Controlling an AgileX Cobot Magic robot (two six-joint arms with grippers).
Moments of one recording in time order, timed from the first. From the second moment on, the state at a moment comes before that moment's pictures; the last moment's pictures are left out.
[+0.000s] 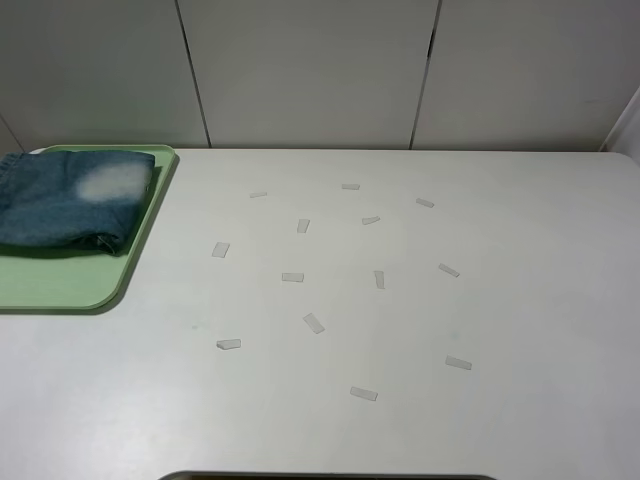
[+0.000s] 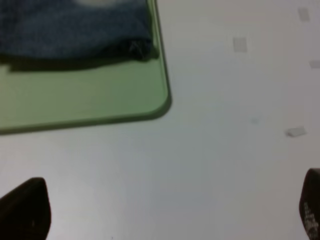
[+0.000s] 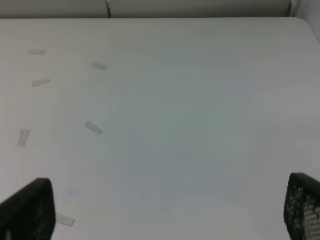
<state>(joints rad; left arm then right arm) 0.01 0.00 -0.50 -0.04 1.07 0.07 -0.03 -0.01 -0.49 0.02 1.03 -0.04</state>
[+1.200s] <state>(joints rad) -0.04 0.00 -0.49 -0.04 1.07 0.07 -0.03 -0.01 -0.49 0.02 1.03 -0.04</state>
